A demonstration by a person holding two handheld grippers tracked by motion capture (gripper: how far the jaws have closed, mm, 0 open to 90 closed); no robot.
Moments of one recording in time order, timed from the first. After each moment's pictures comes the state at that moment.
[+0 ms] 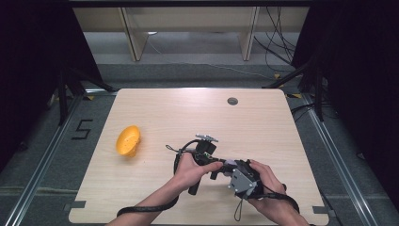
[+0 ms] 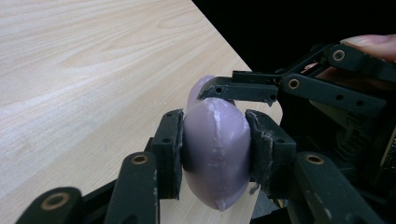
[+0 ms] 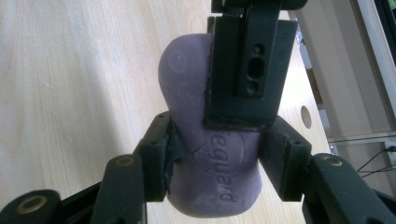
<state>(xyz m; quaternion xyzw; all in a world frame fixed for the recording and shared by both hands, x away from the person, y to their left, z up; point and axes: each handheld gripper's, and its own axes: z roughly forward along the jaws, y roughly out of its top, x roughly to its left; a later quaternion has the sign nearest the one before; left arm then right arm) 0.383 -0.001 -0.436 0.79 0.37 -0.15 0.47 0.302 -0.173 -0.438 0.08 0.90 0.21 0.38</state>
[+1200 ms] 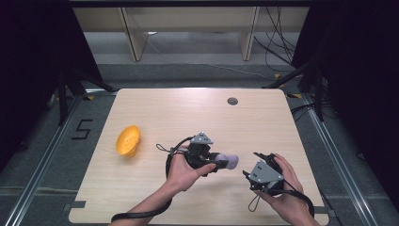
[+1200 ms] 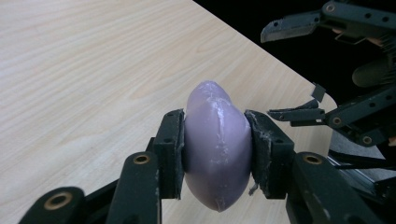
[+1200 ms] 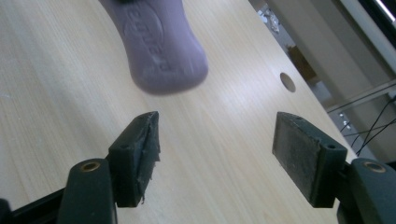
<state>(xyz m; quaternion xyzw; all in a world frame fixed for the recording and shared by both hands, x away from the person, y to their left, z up) 0.372 0.020 -0.419 0.82 0.32 0.00 0.48 0.306 -0.221 -0.430 0.18 0.87 0.28 0.37</state>
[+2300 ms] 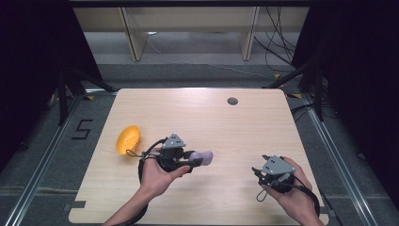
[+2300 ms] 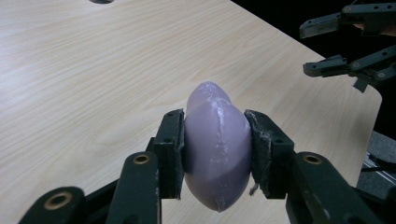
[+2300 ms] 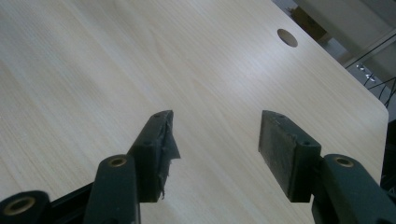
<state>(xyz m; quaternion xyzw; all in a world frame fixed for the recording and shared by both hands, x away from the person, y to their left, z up) 0.356 0.086 -0.413 0.80 0.35 0.07 0.47 0.315 -0.249 -0.440 0.29 0.85 0.30 0.33</state>
